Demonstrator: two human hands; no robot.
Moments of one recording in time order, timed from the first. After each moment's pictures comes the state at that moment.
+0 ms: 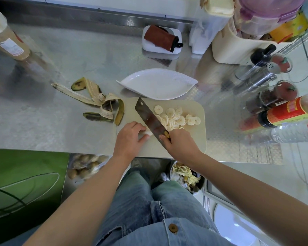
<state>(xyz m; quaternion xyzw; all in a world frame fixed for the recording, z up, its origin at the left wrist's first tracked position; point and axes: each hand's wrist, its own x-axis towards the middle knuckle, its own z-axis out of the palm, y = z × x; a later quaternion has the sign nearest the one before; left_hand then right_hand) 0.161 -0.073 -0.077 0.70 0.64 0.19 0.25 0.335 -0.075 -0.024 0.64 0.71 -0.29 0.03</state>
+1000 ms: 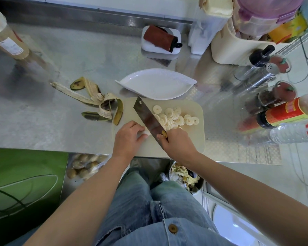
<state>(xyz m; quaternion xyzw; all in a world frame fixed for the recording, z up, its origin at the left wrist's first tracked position) 0.165 -0.075 -0.075 0.69 0.65 0.21 0.25 0.333 -0.075 -0.022 0.65 0.70 -0.31 0.02</state>
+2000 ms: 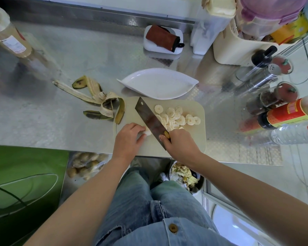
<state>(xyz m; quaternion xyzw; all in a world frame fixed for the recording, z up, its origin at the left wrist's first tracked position) 0.160 -0.083 -0.078 0.70 0.64 0.20 0.23 0.337 -0.078 -0.023 0.64 0.71 -0.29 0.02</state>
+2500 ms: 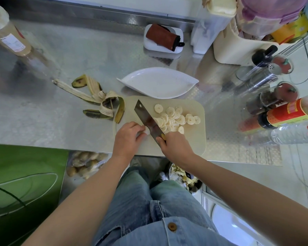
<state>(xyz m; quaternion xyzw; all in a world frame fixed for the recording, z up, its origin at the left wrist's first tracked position) 0.160 -0.080 -0.080 0.70 0.64 0.21 0.23 0.326 -0.082 -0.036 0.65 0.69 -0.31 0.04</state>
